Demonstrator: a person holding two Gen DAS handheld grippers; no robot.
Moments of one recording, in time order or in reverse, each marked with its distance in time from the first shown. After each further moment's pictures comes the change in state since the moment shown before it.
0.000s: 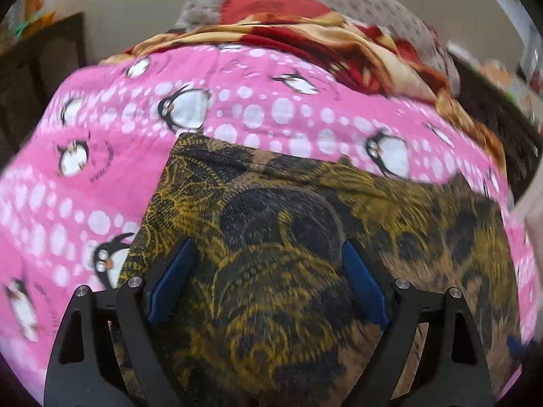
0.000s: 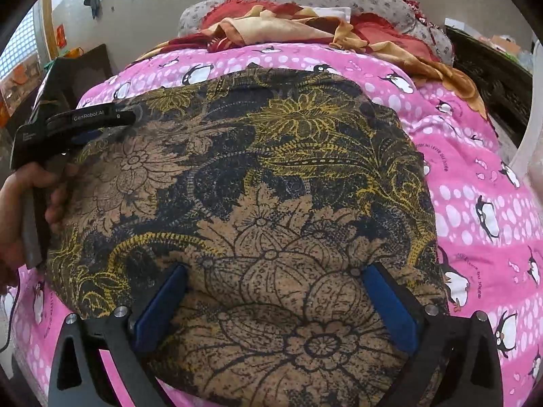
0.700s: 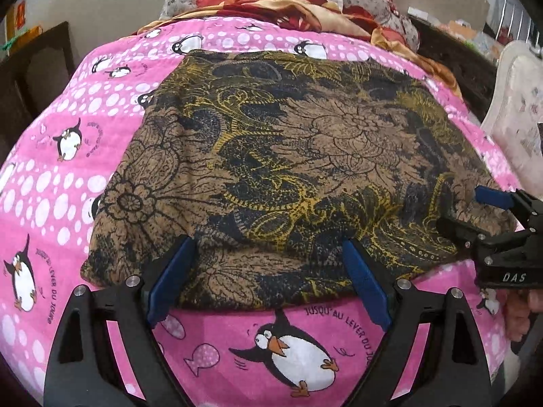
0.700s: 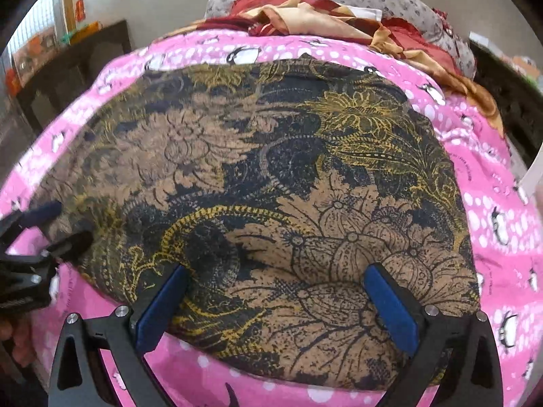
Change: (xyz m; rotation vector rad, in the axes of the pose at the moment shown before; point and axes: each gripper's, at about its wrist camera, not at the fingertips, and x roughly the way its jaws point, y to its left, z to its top) left arm -0.090 -0.017 -0.144 0.078 0.042 -0.054; right arm -0.008 0.051 -0.003 -0.093 0.045 -0.011
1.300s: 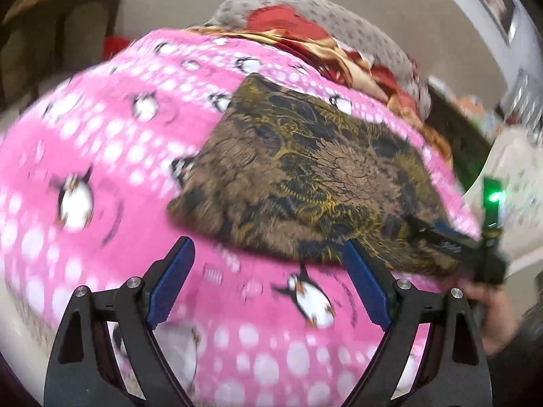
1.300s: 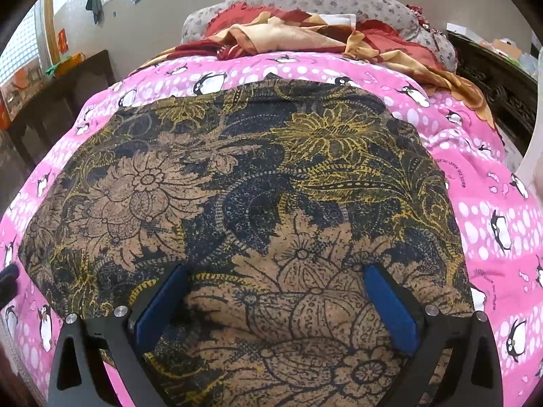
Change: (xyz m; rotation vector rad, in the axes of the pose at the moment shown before) left arm -0.075 0.057 -0.044 -0.316 -0.121 -0.114; right arm 0.017 -0.032 0.021 0.124 -0.083 0.016
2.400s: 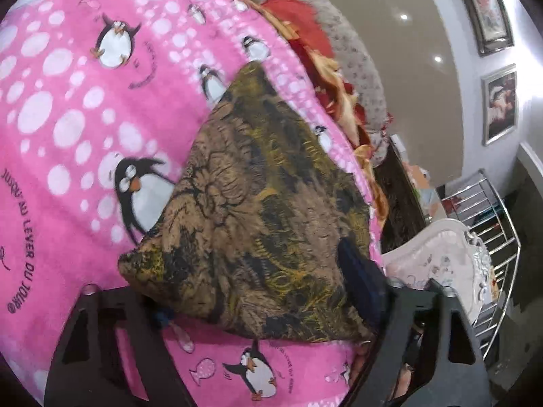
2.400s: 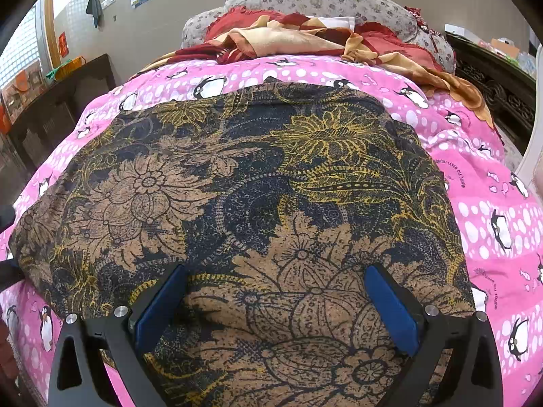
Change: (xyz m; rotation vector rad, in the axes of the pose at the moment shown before) left arm 0.055 0.046 0.042 -0.319 0.085 -0.332; right arm -0.003 0.000 -0.005 0.002 -0.007 0.005
